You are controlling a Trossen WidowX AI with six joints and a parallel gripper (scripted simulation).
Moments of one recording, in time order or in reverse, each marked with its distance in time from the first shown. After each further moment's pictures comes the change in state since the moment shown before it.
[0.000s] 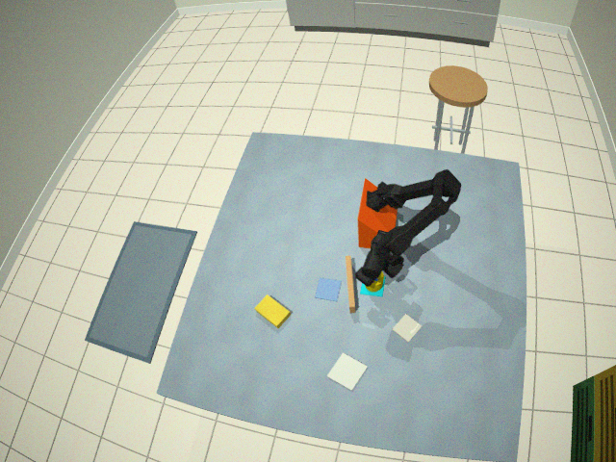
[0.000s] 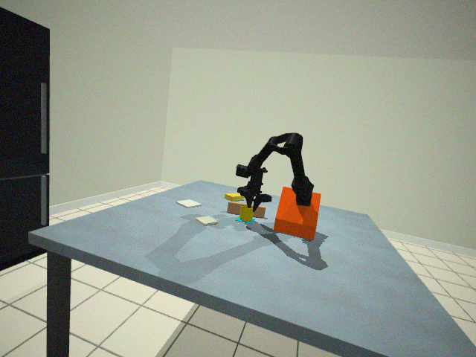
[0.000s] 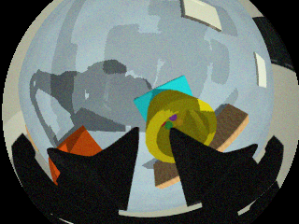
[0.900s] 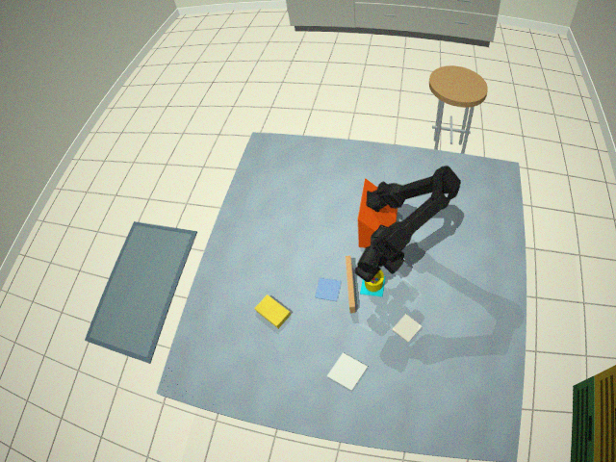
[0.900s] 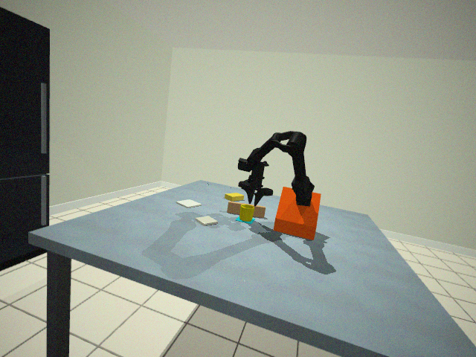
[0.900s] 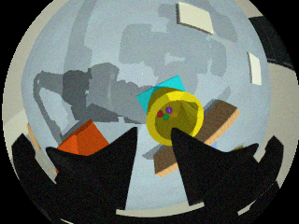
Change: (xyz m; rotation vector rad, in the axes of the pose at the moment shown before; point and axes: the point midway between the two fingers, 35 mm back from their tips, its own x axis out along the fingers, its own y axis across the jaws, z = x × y) arm -0.031 0.001 -0.001 0.005 -0.005 0.003
